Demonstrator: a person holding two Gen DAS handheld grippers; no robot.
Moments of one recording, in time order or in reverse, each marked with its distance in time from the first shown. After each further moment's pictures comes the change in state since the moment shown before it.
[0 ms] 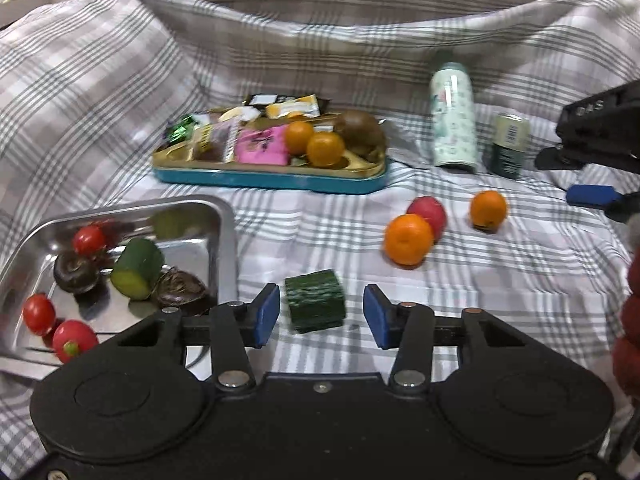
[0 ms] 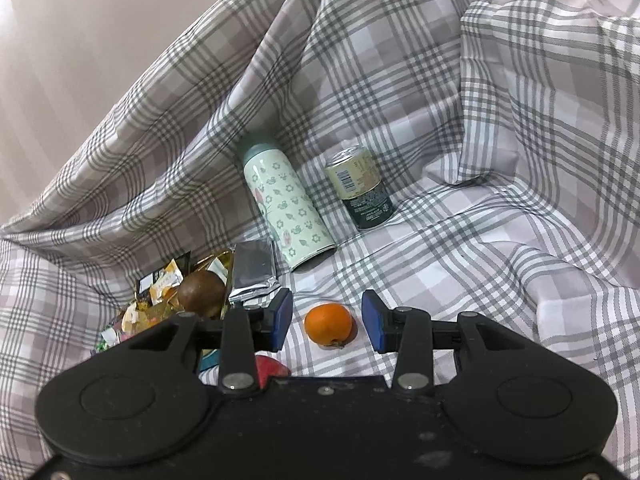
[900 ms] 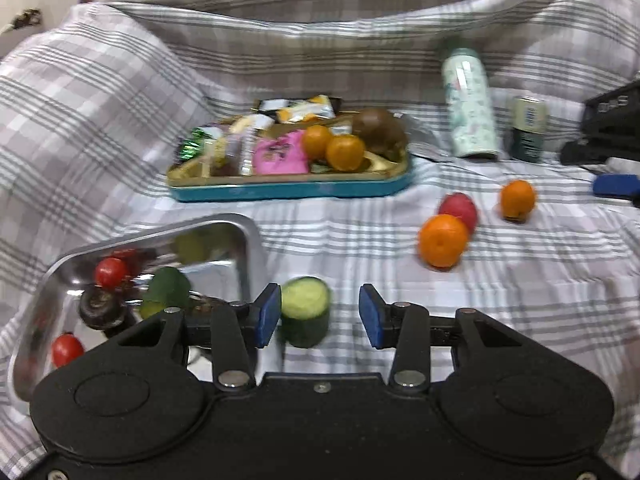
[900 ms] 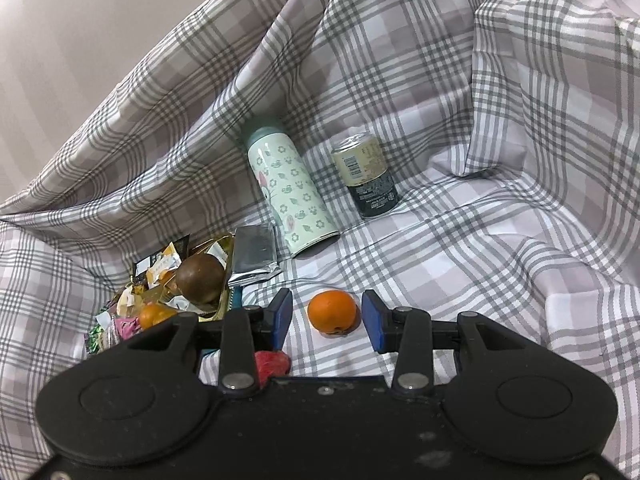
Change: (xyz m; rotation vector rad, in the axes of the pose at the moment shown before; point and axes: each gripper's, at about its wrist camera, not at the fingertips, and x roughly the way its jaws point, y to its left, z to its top) left arm 0.003 0.003 0.010 0.098 -0.002 0.087; right arm 0.004 0.007 -0.004 -0.031 0.026 -0.016
